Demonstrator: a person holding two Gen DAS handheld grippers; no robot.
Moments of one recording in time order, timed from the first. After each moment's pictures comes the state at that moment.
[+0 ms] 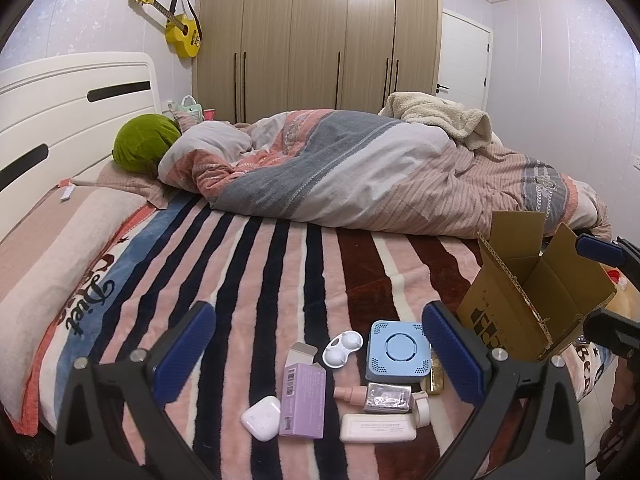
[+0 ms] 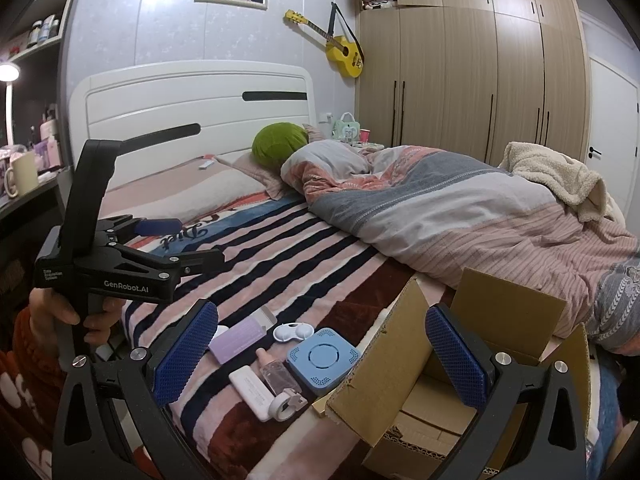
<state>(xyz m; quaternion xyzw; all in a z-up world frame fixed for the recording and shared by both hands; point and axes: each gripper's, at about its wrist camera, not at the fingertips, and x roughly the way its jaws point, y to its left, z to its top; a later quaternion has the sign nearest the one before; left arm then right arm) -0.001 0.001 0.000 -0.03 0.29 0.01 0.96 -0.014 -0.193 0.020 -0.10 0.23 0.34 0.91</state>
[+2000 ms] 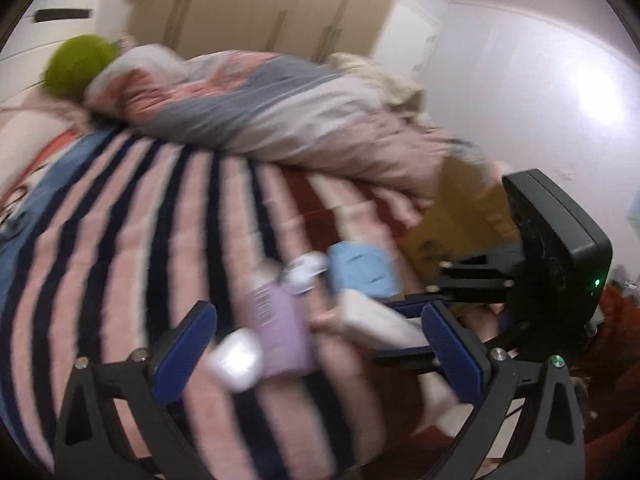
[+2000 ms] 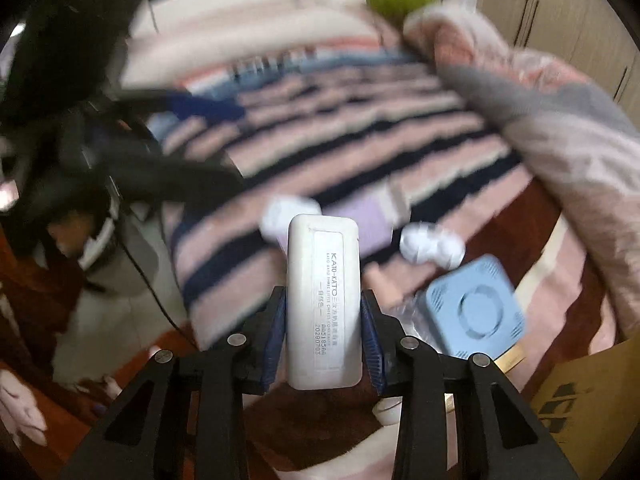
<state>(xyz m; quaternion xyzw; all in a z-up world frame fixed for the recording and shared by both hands) -0.017 0.067 -0.068 -0.12 0.36 -0.20 0.90 0.014 -0.048 -0.101 -0.26 0.40 0.44 0.76</state>
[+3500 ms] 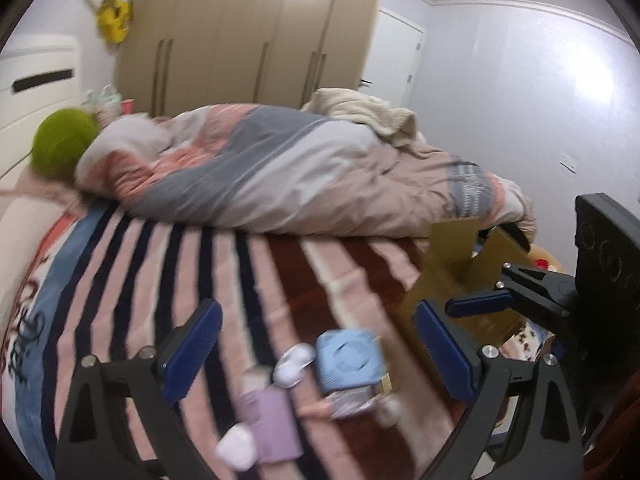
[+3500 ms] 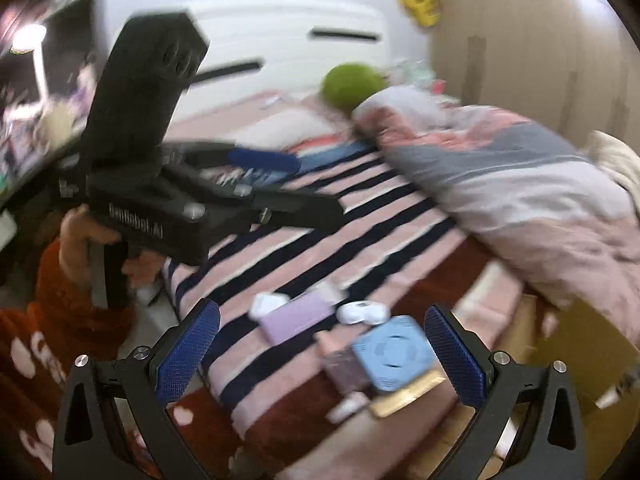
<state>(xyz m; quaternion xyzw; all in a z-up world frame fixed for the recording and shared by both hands) 0.024 0.046 0.002 -0.07 0.31 -0.16 0.94 0.012 -0.094 -0.007 -0.18 0.33 0.44 0.81</state>
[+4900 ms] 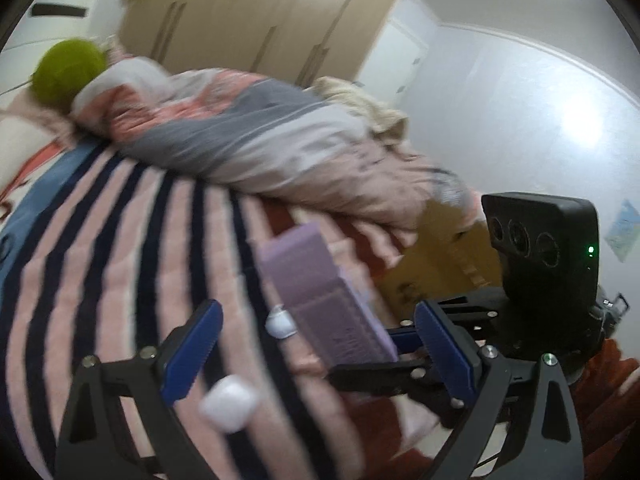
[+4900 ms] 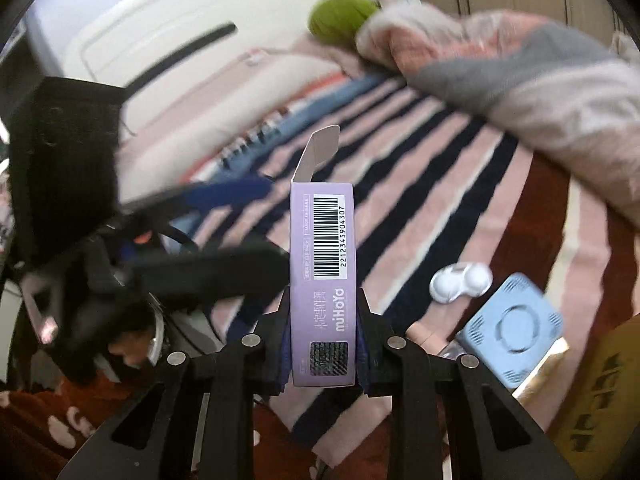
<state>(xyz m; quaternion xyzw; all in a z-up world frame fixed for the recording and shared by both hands) 0.002 0.077 -0.040 -0.16 0.31 -0.23 0.91 0.034 -0.042 -0.059 -0.08 0.44 0.43 0.79</state>
